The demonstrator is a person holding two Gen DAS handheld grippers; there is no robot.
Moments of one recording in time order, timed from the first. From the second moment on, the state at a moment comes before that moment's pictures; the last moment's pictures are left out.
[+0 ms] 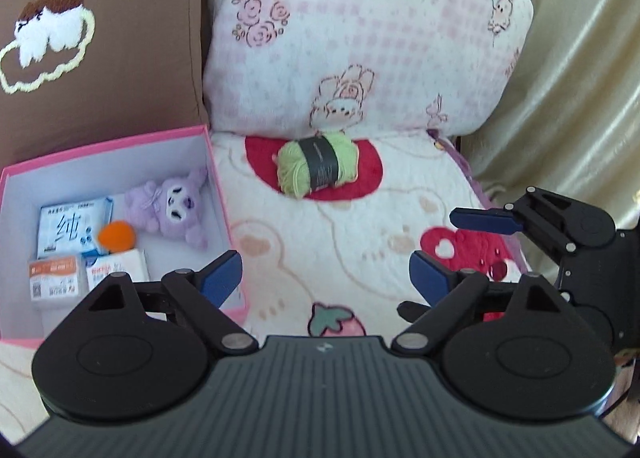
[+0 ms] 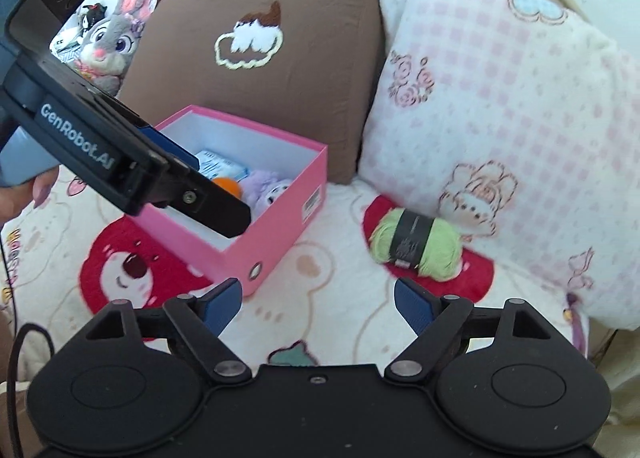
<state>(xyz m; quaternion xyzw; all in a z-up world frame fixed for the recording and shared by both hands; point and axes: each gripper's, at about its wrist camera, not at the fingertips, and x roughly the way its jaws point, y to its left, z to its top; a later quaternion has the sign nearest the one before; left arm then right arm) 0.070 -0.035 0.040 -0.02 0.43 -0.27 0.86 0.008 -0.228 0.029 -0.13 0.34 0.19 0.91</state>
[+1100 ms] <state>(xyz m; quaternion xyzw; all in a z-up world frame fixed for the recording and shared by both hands) 0.206 -0.109 -0.055 -0.08 0.42 -0.26 0.86 0.142 -0.286 -0.081 -0.07 0.28 0.08 0.96</state>
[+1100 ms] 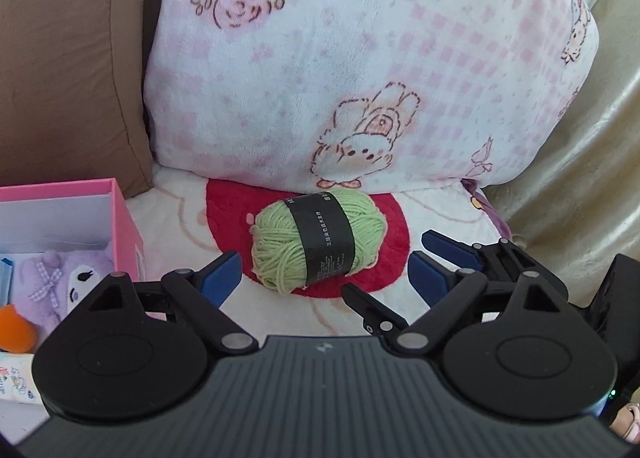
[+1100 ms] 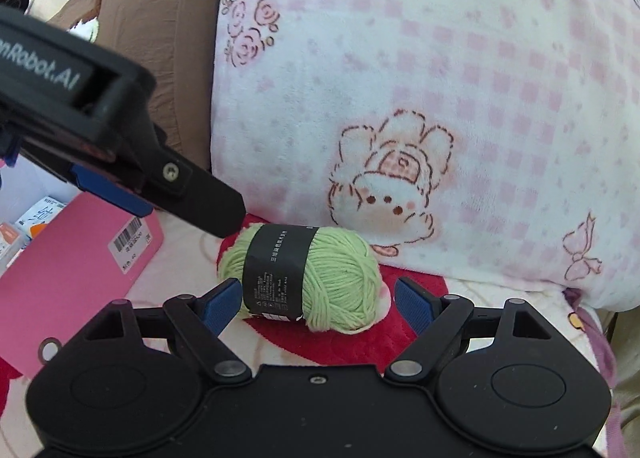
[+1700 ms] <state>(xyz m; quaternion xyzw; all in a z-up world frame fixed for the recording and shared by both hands) 0.233 -0.127 -0.094 -0.12 0.40 -0.26 0.87 0.171 -0.274 -0.107 -0.12 0.26 0.11 0.95</state>
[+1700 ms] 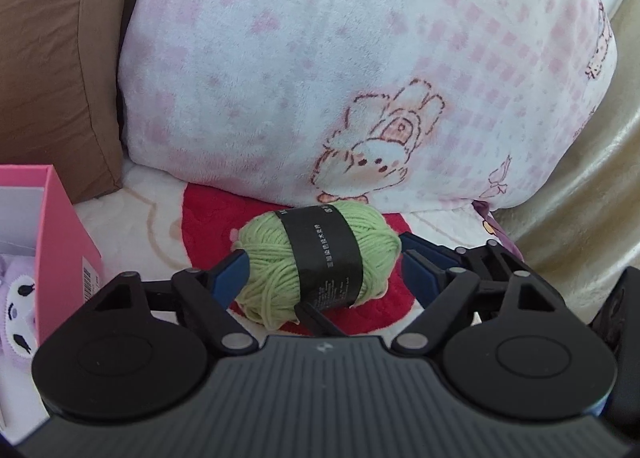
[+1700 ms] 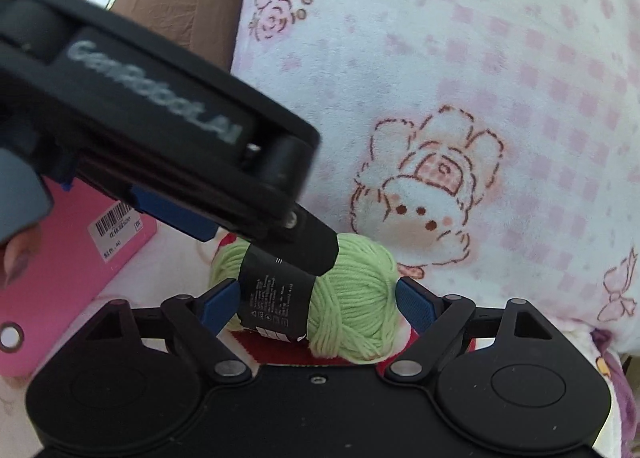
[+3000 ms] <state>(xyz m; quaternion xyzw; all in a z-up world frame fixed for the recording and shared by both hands) 0.222 -0.135 -0.123 -0.13 0.40 -0.31 0.85 0.170 -0.274 -0.127 -0.03 0.29 0.11 0.95</state>
